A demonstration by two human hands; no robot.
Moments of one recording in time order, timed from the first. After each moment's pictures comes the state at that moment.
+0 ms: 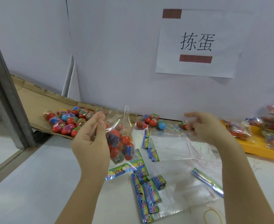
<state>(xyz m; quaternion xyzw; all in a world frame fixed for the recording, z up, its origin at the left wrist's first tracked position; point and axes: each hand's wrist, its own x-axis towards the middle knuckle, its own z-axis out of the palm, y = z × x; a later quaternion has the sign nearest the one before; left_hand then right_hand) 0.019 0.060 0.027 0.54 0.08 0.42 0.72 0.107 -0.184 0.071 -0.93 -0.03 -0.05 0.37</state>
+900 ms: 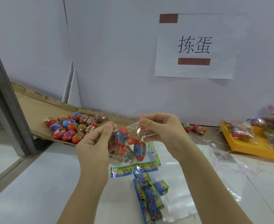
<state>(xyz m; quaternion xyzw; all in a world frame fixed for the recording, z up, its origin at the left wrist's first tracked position) 0.017 0.061 0.039 0.52 0.08 0.32 0.79 0.072 -0.090 0.077 -0.67 -0.15 0.07 0.73</state>
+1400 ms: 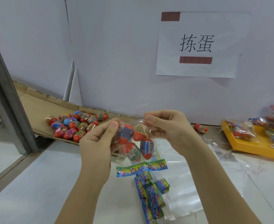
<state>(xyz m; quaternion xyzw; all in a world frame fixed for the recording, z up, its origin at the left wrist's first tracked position) 0.013 0.062 0.046 0.52 0.03 0.26 0.81 0.074 -0.098 0.082 -0.64 -0.17 0.09 0.74</state>
